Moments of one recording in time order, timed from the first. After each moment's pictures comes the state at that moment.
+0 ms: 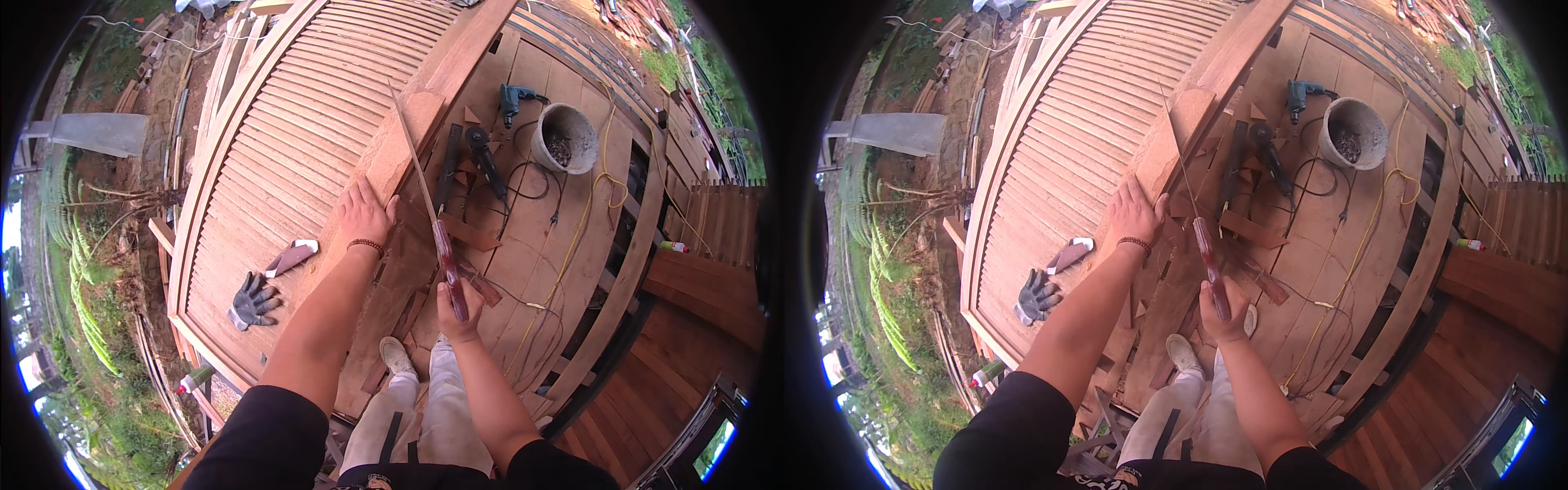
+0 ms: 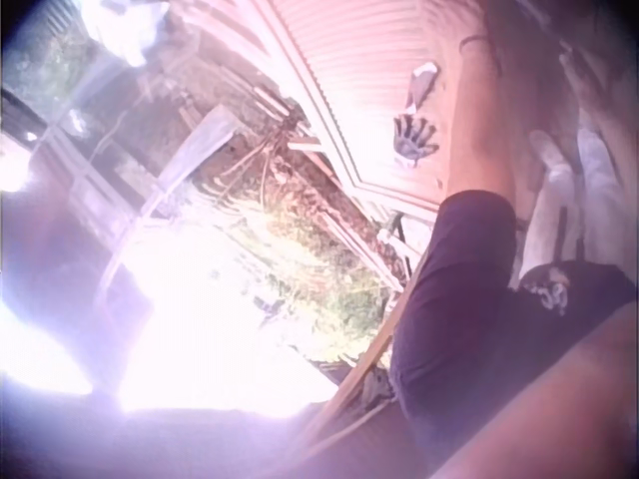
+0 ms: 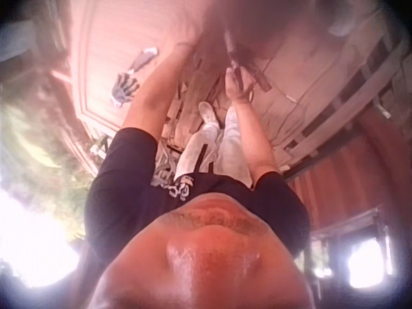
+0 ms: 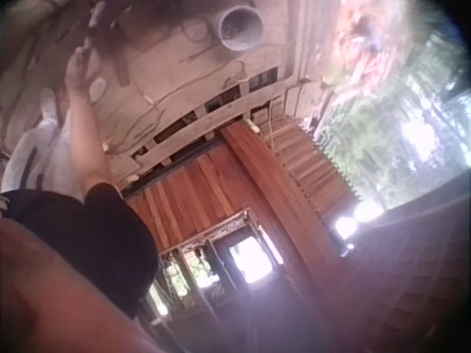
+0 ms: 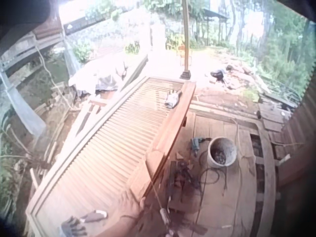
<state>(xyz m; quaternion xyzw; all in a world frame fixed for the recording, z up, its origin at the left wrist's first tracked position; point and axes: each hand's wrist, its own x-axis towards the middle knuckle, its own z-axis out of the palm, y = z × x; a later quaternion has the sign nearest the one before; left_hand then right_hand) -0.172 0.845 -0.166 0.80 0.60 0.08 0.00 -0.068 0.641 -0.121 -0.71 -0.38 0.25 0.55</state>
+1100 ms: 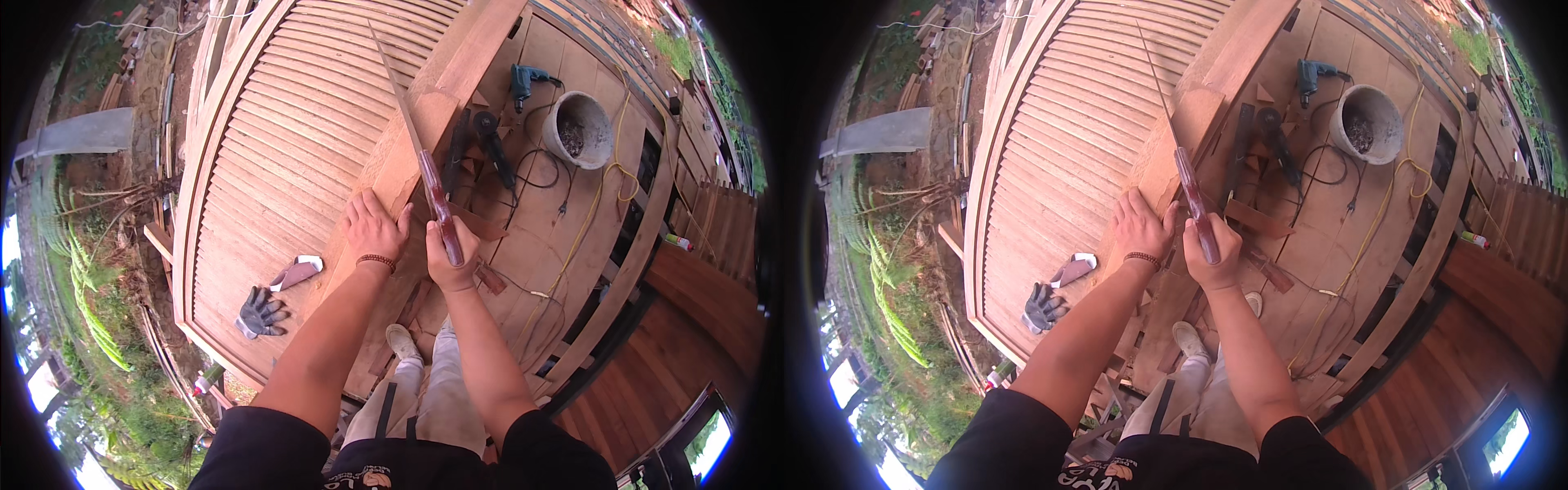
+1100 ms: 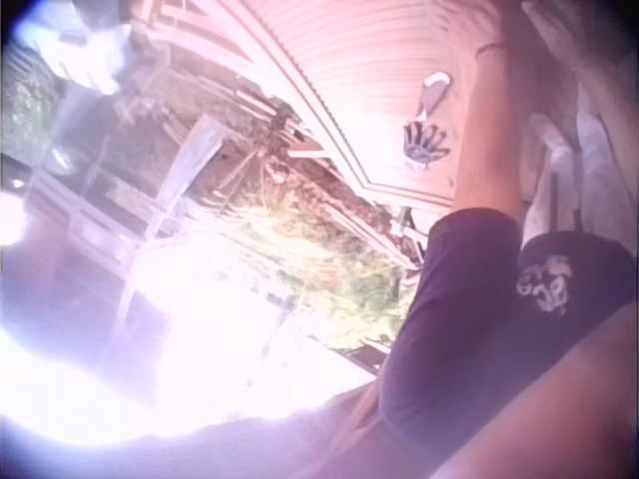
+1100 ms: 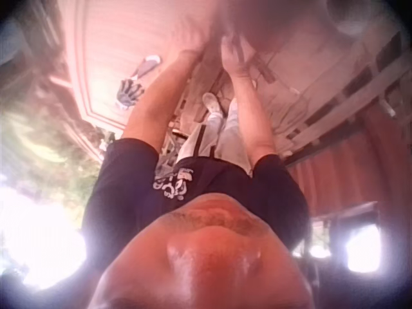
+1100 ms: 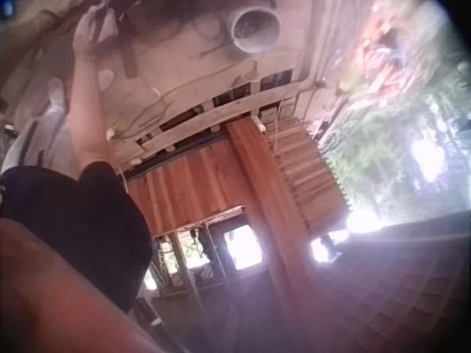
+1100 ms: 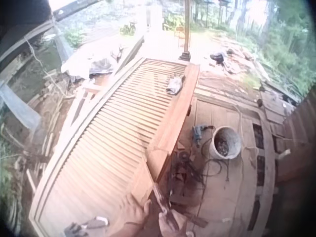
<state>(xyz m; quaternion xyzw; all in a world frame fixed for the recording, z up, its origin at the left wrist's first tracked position) -0.152 0.854 -0.148 0.78 0.62 0.03 0.09 -0.041 0.773 -0.116 -0.73 -0.33 0.28 0.53</state>
